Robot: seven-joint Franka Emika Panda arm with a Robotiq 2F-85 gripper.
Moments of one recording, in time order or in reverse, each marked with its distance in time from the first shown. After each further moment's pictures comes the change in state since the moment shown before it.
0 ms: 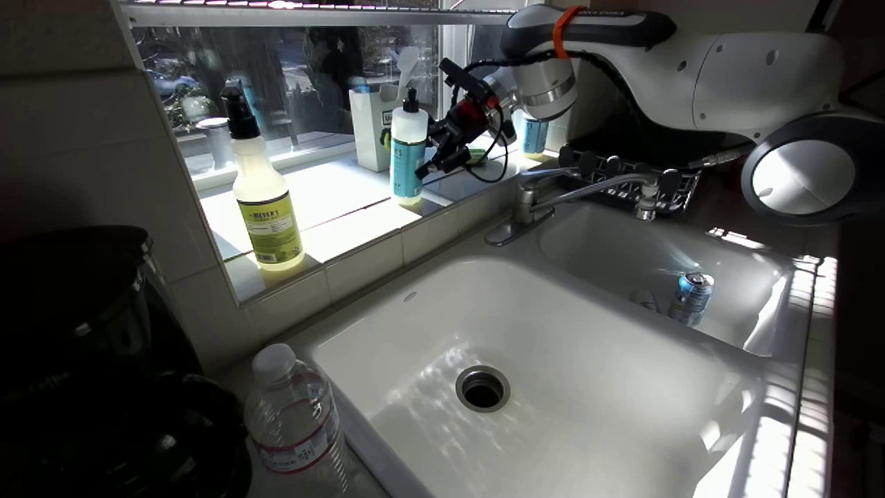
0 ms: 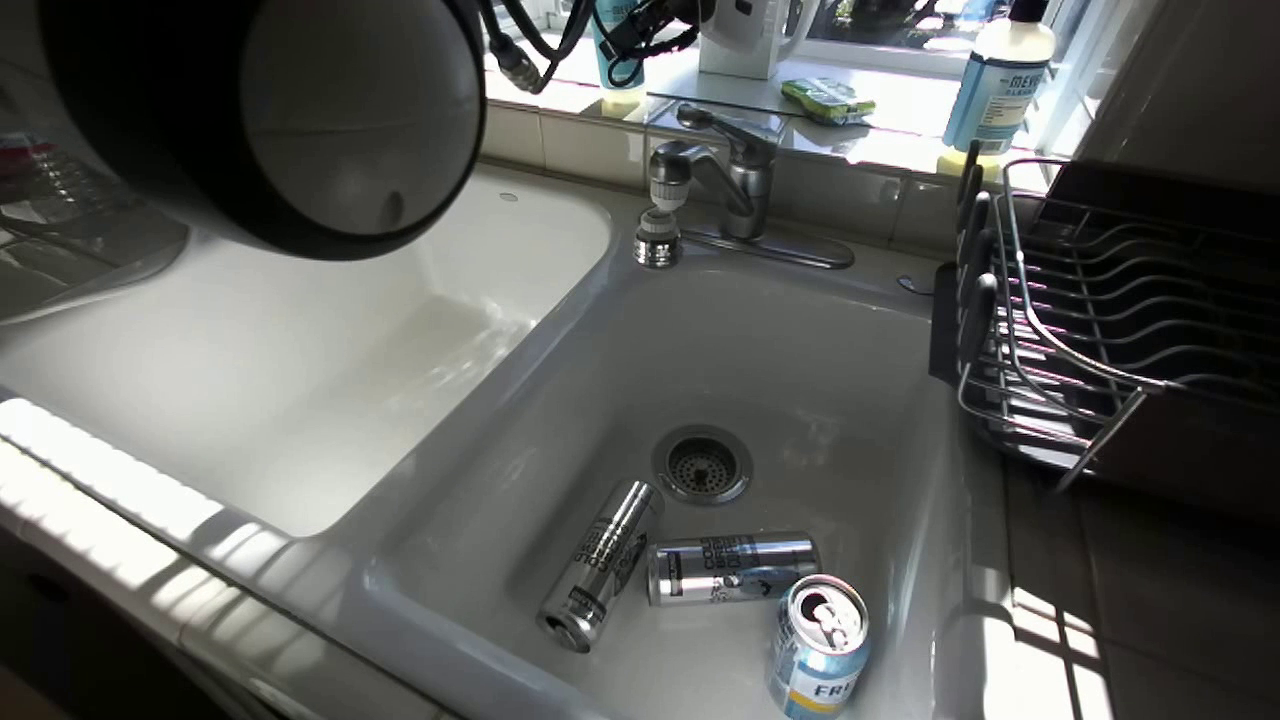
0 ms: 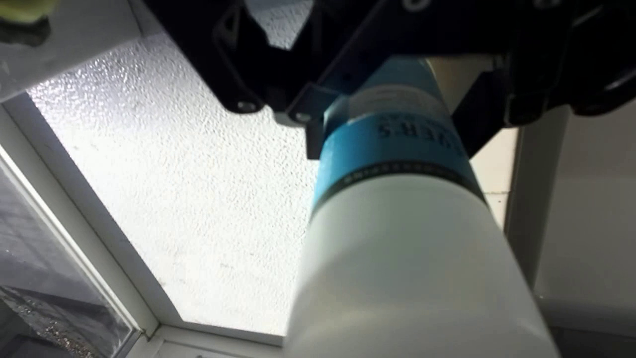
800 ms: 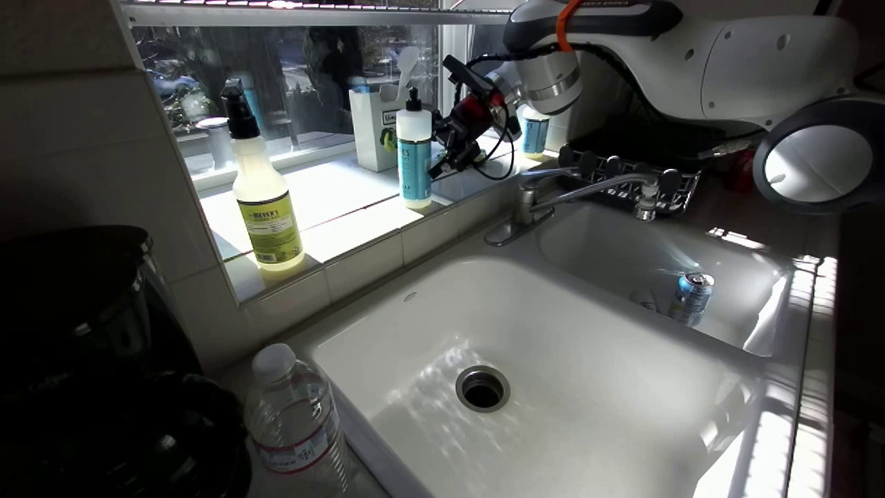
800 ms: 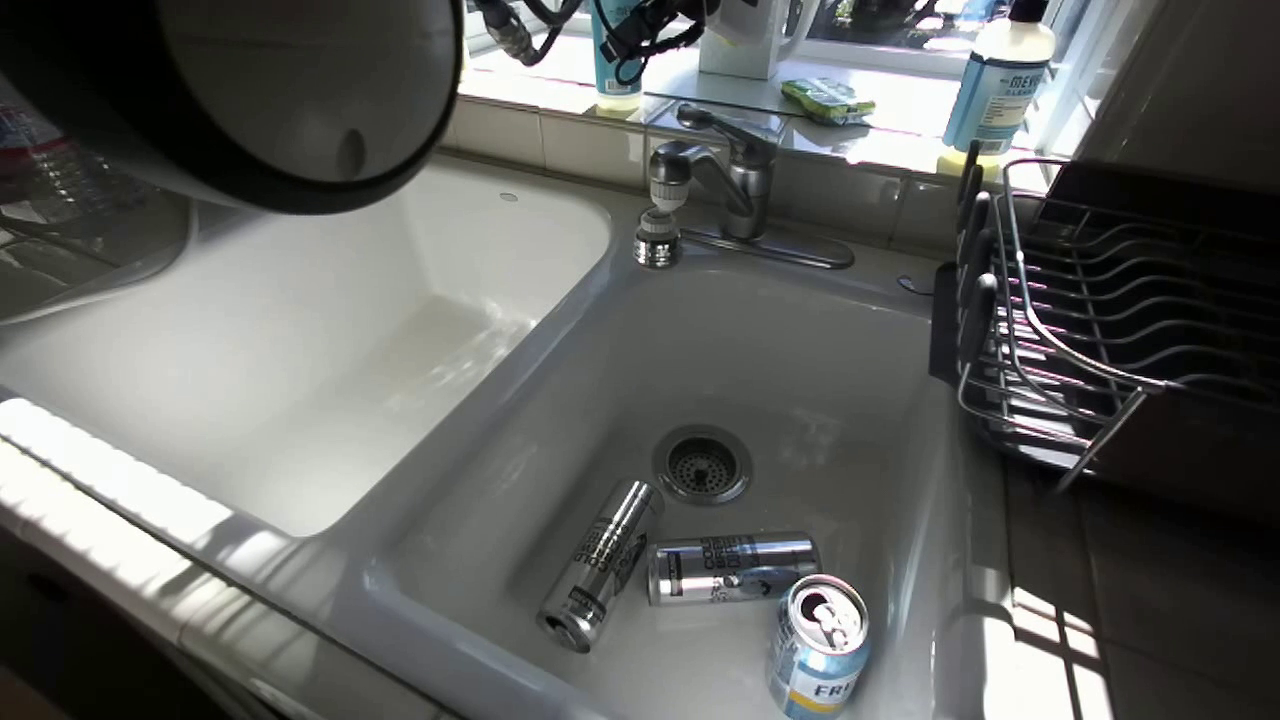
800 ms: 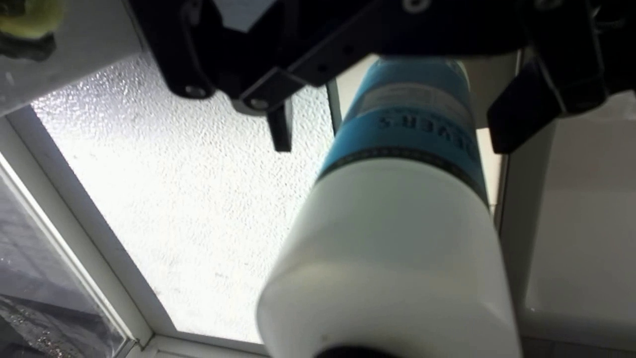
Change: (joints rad) arm 0.001 -0.051 -0.026 -0.066 -0.002 0.000 -0.020
